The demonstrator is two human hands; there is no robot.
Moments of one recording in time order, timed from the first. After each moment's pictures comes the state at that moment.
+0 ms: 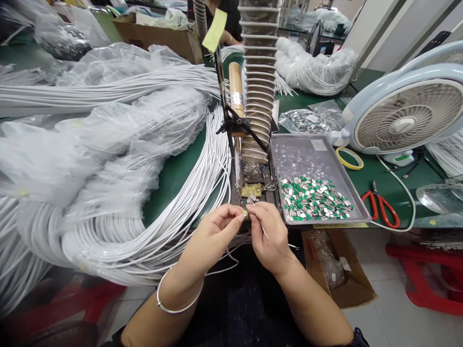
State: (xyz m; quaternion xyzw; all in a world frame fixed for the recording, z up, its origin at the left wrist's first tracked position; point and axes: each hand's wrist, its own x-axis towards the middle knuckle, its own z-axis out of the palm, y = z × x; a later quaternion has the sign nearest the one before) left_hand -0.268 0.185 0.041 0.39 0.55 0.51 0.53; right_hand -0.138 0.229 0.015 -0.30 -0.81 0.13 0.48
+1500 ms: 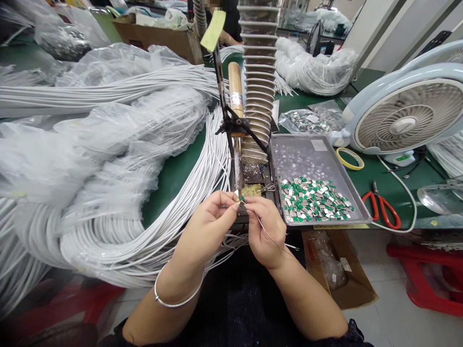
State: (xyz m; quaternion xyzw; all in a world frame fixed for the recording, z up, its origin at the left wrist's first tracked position) left_hand -0.270 0.196 0.053 0.37 0.57 0.55 0.48; right_hand -0.152 0.233 0.019 -0.30 -0.77 0.15 0.55
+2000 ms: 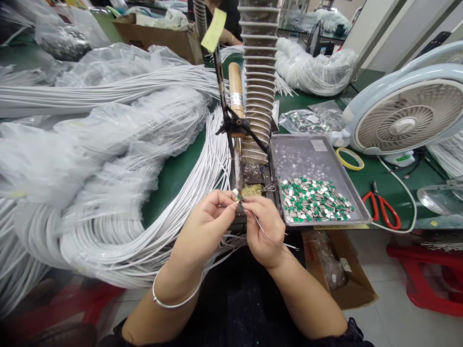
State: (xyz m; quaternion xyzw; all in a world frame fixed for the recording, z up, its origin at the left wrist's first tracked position) left_hand -0.272 0.195 0.058 0.37 0.56 0.56 0.48; right_hand -0.155 0.234 0.021 -0.31 -0.77 0.13 0.55
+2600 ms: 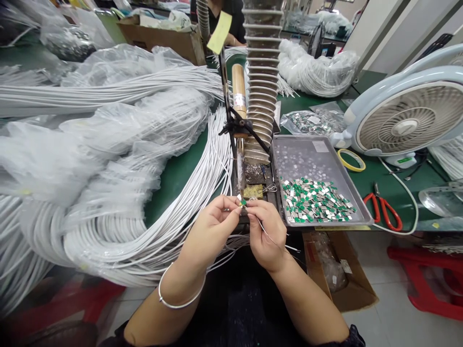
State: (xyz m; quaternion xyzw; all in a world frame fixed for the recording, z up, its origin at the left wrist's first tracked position) left_hand -0.268 0.194 0.048 0.36 0.56 0.56 0.49; right_hand -0.150 0.230 0.013 -0.32 -0.77 0.15 0.53
